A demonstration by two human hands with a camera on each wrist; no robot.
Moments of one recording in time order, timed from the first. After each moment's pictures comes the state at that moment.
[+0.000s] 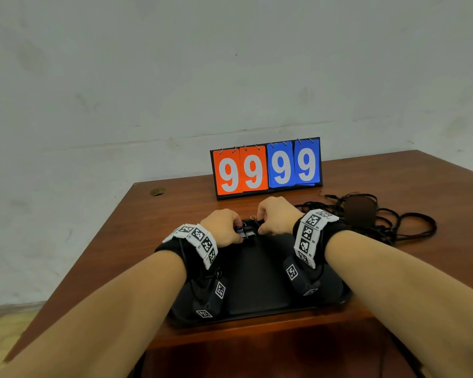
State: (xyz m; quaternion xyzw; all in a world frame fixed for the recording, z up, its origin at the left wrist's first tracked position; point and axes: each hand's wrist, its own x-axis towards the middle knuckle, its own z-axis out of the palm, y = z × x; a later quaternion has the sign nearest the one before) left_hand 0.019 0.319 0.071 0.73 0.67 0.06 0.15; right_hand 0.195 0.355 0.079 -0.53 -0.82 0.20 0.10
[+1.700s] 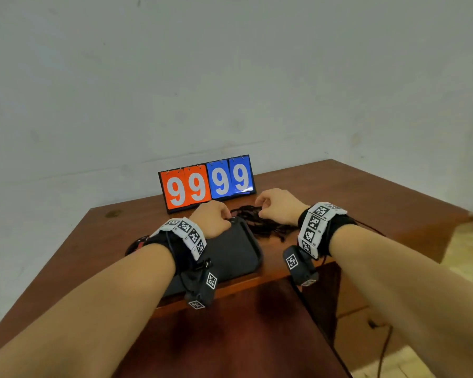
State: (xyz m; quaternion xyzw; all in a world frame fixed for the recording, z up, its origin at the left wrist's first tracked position) left_hand 0.152 0.241 0.133 0.77 0.60 0.16 0.11; right_hand 0.367 0.247 0.140 -0.56 -0.78 0.18 0.21
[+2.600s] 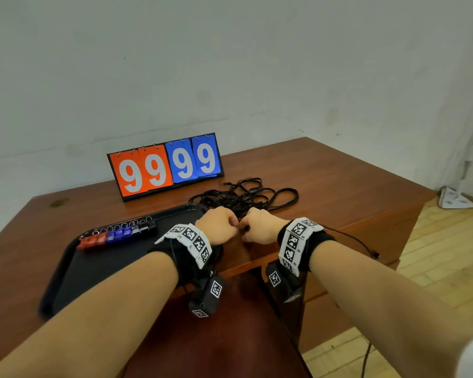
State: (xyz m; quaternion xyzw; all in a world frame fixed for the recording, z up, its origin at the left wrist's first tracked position) left_hand 0.256 0.283 0.060 0.79 0.58 0.09 0.17; right_hand 0.413 0.273 0.059 -0.57 -0.80 0.16 -0.02
